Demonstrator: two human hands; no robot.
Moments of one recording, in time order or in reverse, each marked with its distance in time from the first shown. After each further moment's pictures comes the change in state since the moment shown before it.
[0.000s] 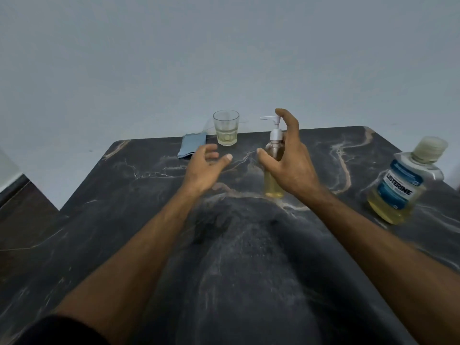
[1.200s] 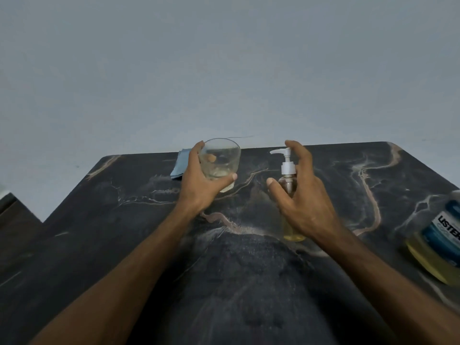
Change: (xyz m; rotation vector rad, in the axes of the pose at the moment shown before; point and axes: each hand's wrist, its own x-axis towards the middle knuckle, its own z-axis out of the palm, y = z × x) left_hand 0.064 -0.031 0.018 0.000 0.119 0.143; right_hand 0.009 0.049 0.011 -0.035 -0.076 0.065
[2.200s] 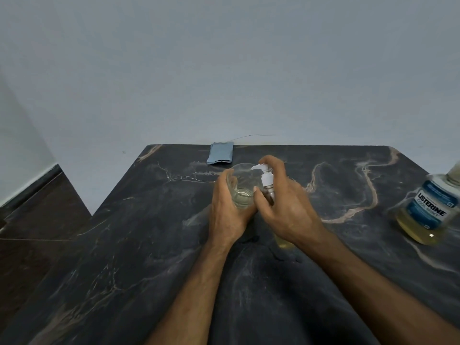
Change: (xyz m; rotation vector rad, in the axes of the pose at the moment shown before) left_hand -0.134 0.010 -0.032 -0.033 0.152 0.105; right_hand -0.069 -0.117 0.033 -0.176 -0.105 -0.189
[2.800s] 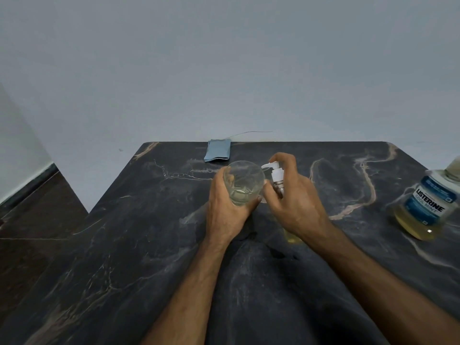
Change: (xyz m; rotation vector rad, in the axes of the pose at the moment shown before) left_hand 0.001 -0.004 0.001 -0.022 -0.013 -0.015; right_hand 0.000 0.013 -0.008 -0.030 0.056 0.040
